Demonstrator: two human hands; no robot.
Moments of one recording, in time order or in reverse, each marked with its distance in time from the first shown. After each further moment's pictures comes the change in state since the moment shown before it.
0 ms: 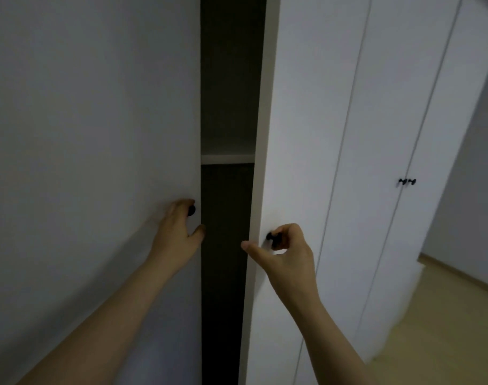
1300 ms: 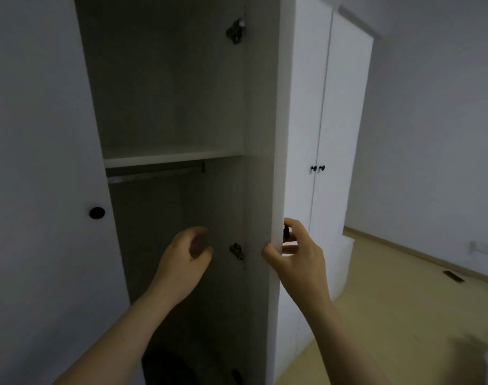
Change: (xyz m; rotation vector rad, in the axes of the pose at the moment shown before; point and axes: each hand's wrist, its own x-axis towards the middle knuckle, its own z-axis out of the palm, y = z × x) left_hand -0.074 0.119 0.092 -0.268 -0.280 -0.026; right_hand -0.040 0.038 -0.170 -0.196 0.188 0.015
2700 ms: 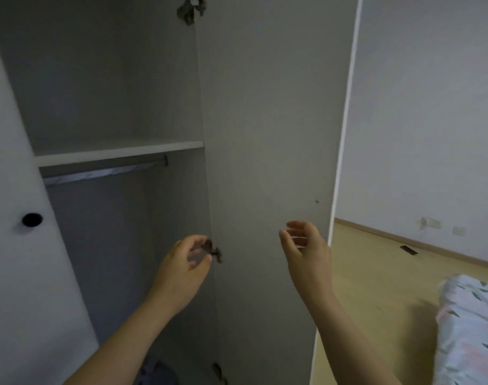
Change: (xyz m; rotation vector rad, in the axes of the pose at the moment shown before) left_hand 0.000 0.010 0.067 -0.158 -0.048 0.089; right_hand 0.010 0.051 -0.047 -0.004 0.265 0.068
